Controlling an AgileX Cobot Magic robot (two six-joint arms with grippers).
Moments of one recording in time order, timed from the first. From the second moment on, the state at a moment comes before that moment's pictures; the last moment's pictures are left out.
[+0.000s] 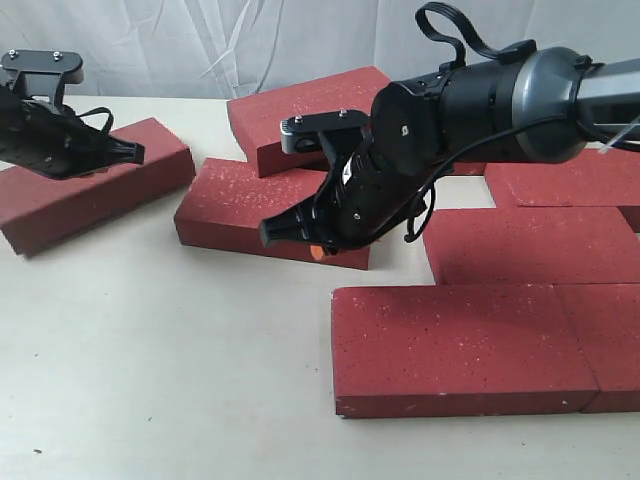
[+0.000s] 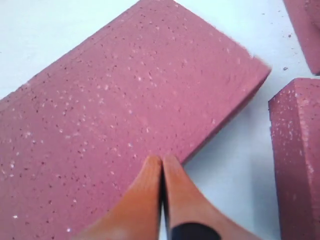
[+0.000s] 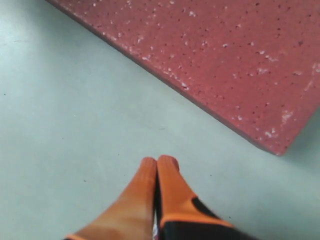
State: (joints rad) left arm -0.08 1.81 -1.02 -0.37 0.16 0.32; right arm 0.67 1.88 -1.22 0.17 0.58 0.14
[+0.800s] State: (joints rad) left arm -0.17 1.85 -1.04 -0.53 0.29 0.38; right arm 0.66 1.88 -1.22 0.21 0.56 0.22
